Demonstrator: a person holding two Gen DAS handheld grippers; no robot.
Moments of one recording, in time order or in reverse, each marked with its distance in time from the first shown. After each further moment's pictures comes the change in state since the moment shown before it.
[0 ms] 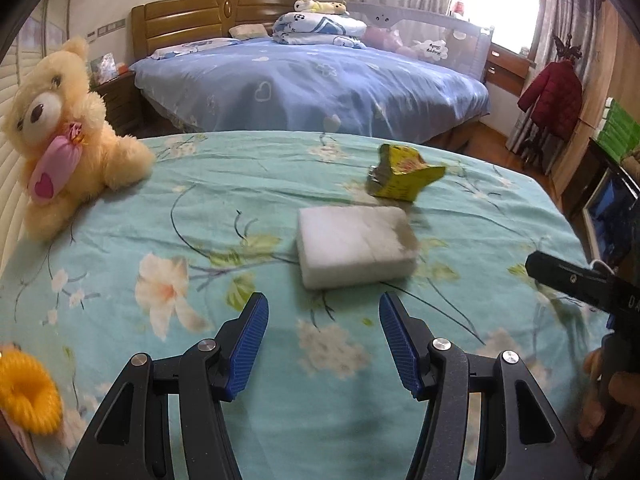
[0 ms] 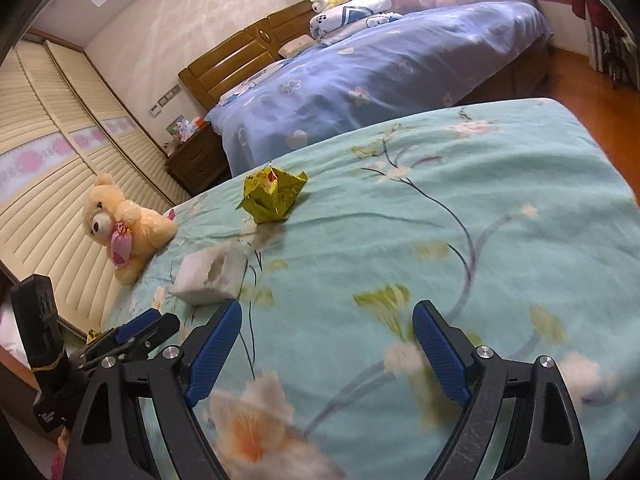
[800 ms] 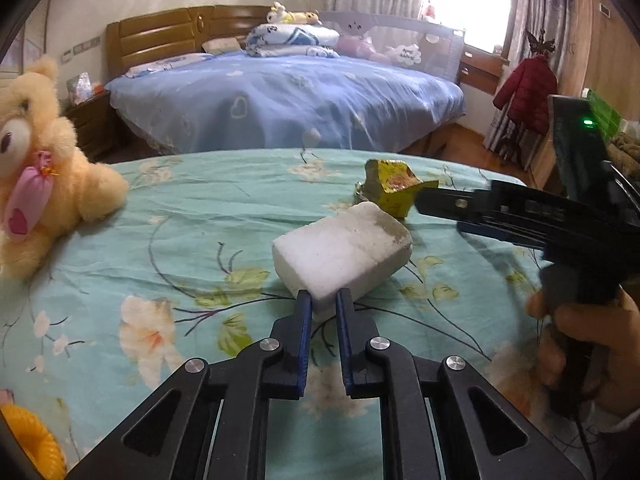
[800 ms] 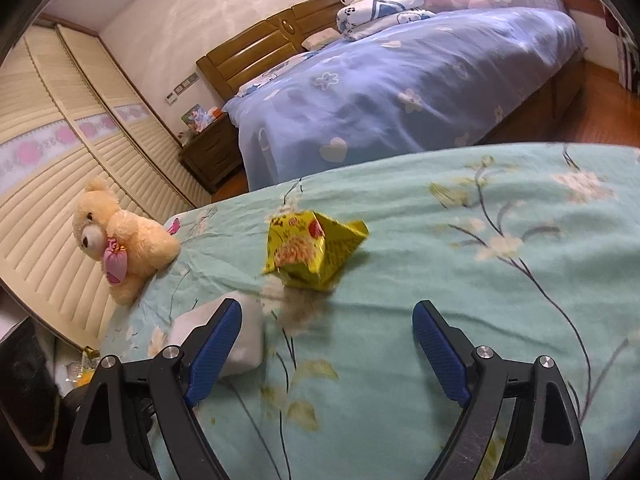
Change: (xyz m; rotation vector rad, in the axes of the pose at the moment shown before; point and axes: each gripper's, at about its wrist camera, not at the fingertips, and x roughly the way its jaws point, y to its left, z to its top) left arm 0.016 0.009 0.006 0.057 -0.053 -0.079; right arm 0.074 0.036 0.049 -0.070 0.012 0.039
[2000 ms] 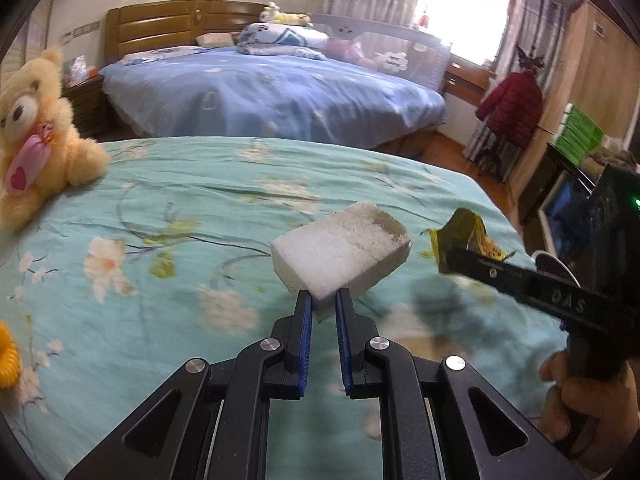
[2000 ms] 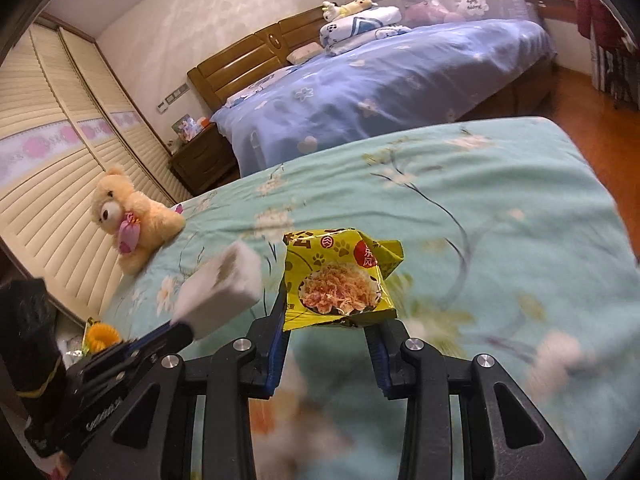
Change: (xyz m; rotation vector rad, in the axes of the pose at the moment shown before) left arm -0.042 -0.054 -0.030 -0.043 0.006 -0.097; right arm -0.119 -0.019 -0.079 0.030 -0.050 -0.072
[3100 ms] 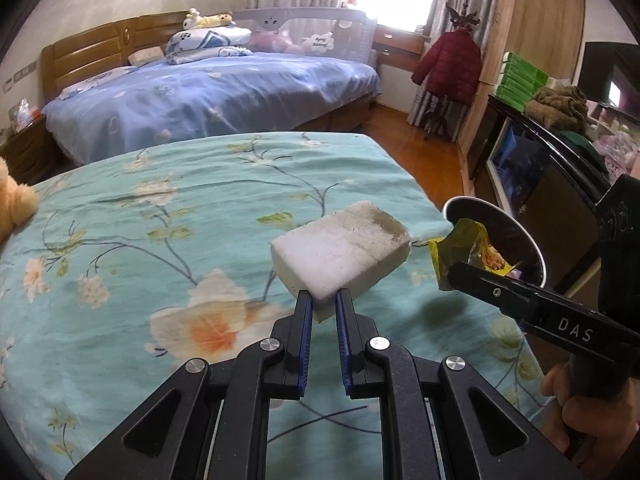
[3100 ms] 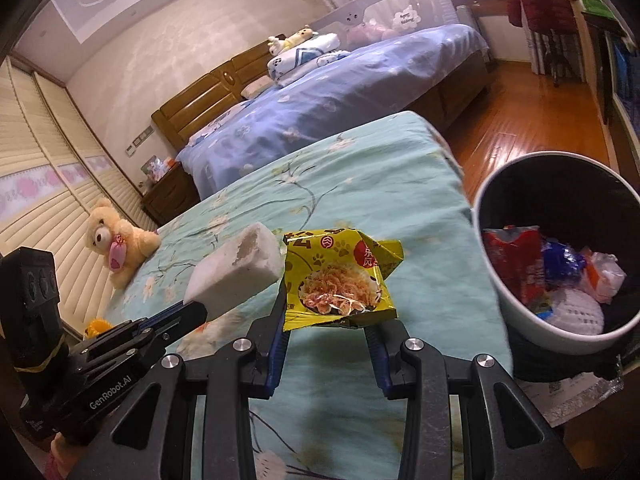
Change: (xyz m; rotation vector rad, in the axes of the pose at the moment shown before) left arm -0.012 -0.114 -0.024 0.176 0.043 -0.104; right arm -0.103 -0.070 -0.054 0.134 -0.108 -0.098
